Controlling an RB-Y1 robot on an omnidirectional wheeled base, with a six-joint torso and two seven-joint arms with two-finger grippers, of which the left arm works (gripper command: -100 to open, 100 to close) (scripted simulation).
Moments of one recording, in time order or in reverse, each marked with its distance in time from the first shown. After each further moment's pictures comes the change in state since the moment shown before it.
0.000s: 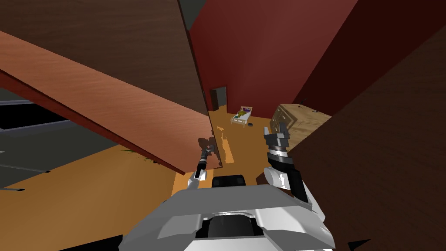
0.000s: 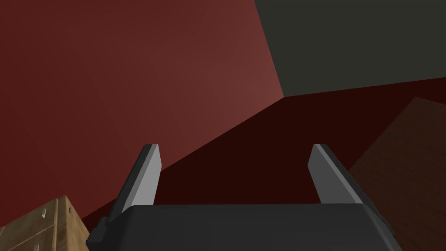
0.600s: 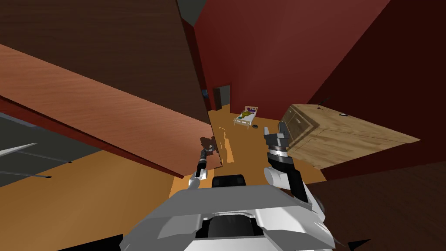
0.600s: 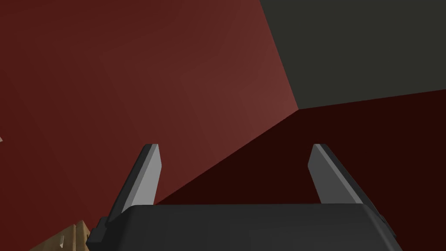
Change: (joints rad) arm -0.010 -0.030 0.063 0.002 0.030 -0.005 -0.070
